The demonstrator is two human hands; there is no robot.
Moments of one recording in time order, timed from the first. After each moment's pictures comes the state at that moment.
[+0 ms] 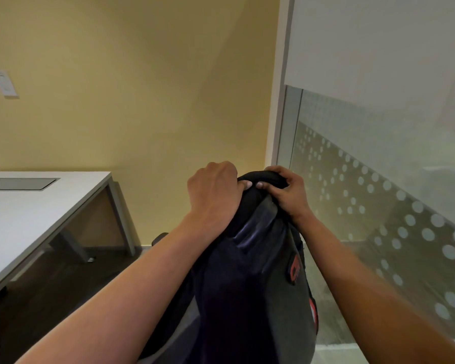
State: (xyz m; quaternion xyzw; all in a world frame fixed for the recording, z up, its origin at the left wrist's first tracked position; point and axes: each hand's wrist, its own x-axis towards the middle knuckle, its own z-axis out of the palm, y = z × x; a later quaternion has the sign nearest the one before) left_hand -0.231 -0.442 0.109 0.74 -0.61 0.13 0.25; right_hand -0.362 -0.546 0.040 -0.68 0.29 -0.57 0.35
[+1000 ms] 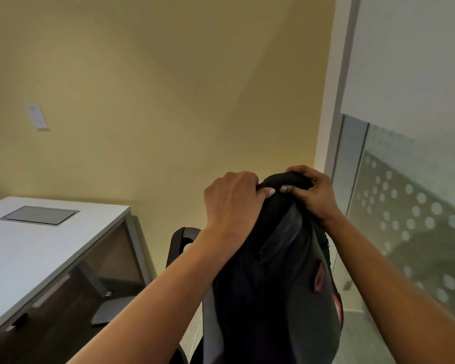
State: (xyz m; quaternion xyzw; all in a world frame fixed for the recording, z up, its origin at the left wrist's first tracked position) left_hand -0.182 -0.697 0.137 0.75 -0.57 0.18 0.28; right_hand -0.302 -0.830 0.088 -0.72 0.22 -0.55 0.35
